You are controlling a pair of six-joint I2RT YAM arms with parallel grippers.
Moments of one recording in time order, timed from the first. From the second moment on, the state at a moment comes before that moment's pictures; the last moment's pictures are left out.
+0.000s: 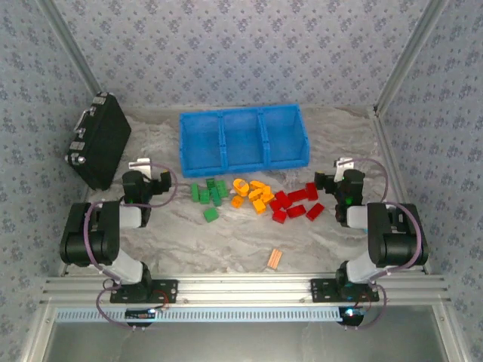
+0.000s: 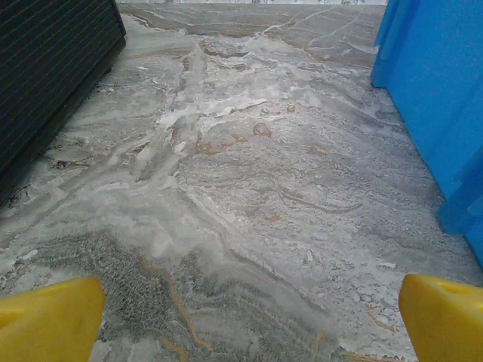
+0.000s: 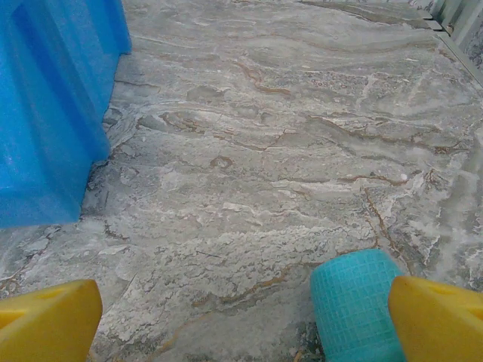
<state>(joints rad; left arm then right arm) 0.02 1.54 0.40 0.72 -0.03 -0.03 -0.04 1.52 0.39 0.69 0.00 -0.04</state>
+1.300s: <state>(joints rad) 0.02 1.54 0.40 0.72 -0.02 -0.03 -0.03 1.51 0.40 0.67 0.00 -0.04</state>
